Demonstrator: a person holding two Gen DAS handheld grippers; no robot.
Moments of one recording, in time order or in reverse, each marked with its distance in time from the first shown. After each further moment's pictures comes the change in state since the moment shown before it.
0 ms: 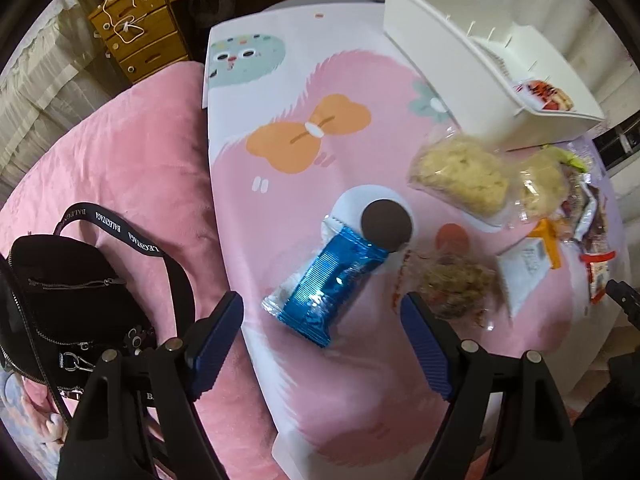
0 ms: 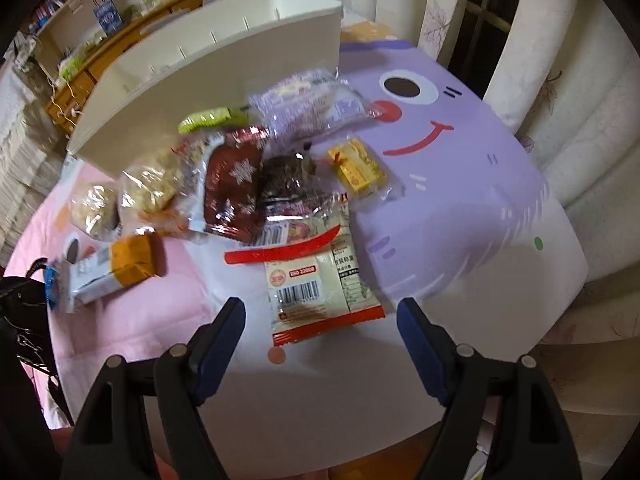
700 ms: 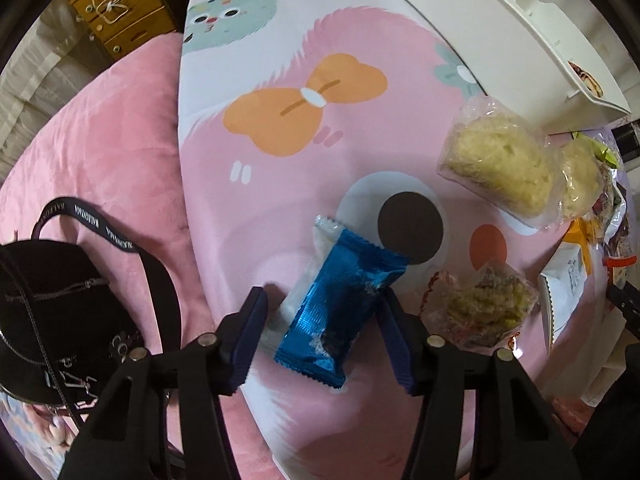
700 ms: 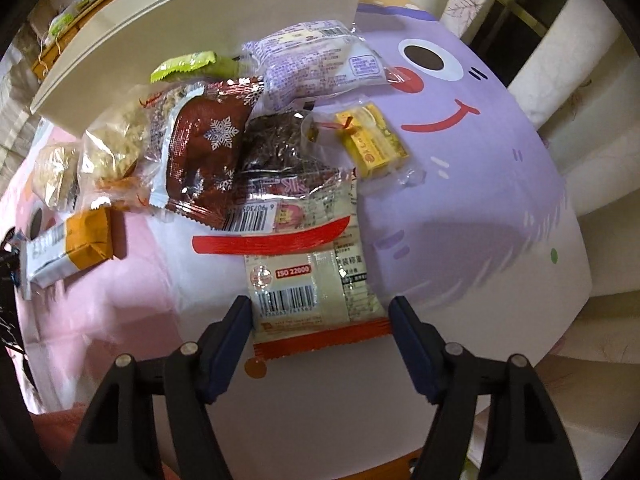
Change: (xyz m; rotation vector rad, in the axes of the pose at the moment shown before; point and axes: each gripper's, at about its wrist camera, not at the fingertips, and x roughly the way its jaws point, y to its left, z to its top) left arm 0.051 0.002 0.021 0.015 0.102 -0.013; right arm 0.041 0.008 0.016 -0.091 0.111 -0.083
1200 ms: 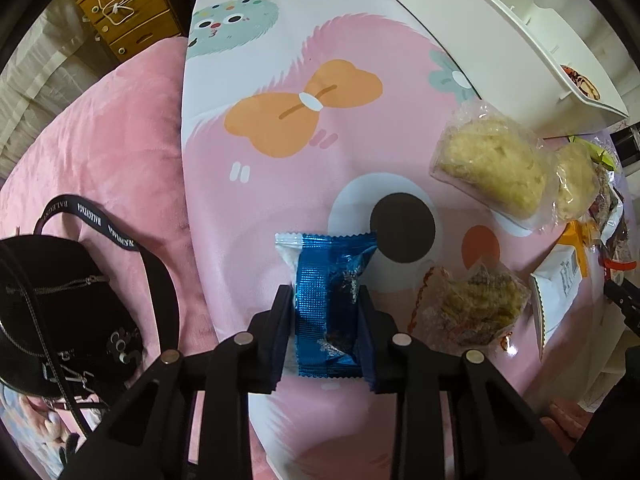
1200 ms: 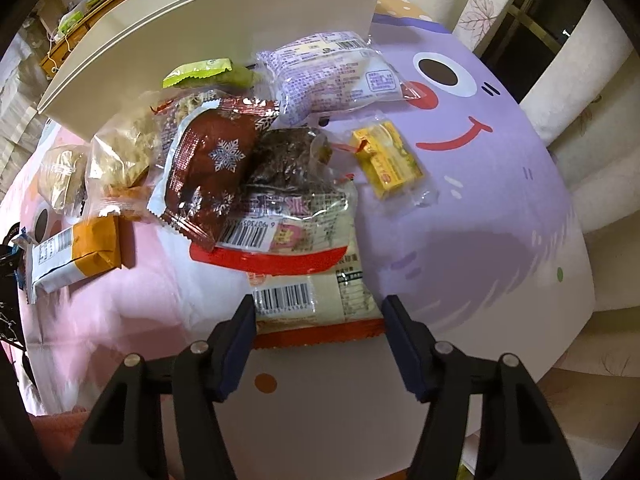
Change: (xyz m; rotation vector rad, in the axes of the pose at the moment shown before) left arm -0.006 -0.004 -0.008 -0.028 -0.018 0.004; right arm -0.002 0.010 0.011 -0.019 -0.018 0.030
